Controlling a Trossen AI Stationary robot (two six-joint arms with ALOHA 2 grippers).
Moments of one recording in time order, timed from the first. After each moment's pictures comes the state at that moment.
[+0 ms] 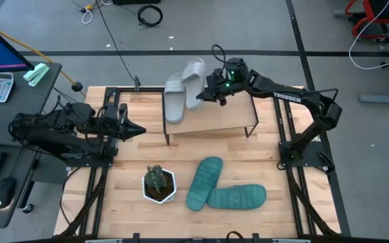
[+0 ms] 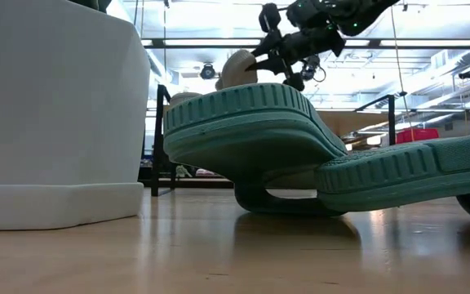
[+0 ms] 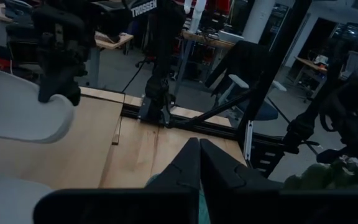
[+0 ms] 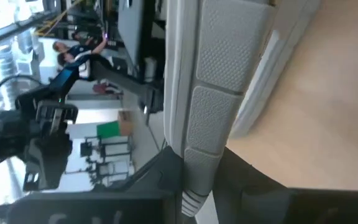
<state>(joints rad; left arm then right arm) -0.12 0.66 0.91 -0.33 -0.09 -0.28 -0.57 1.60 1.26 -0.07 -0.66 1.19</state>
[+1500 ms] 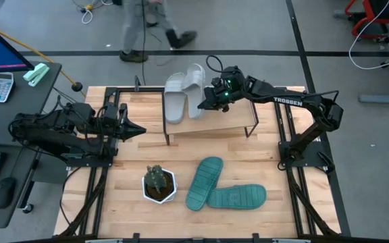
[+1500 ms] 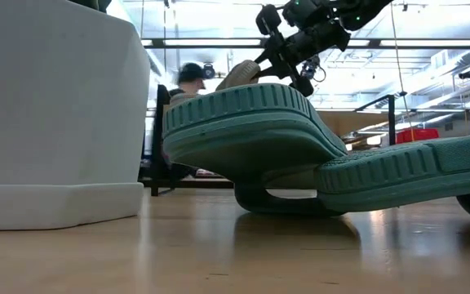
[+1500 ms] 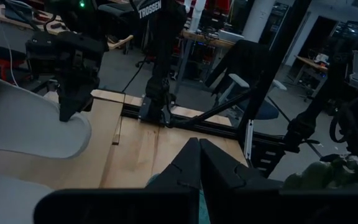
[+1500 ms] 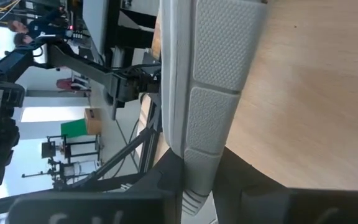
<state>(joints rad) -0.12 0.66 0.91 -0.33 -0.09 -0.28 -0.49 1.58 1.24 -0.21 -0.55 1.11</state>
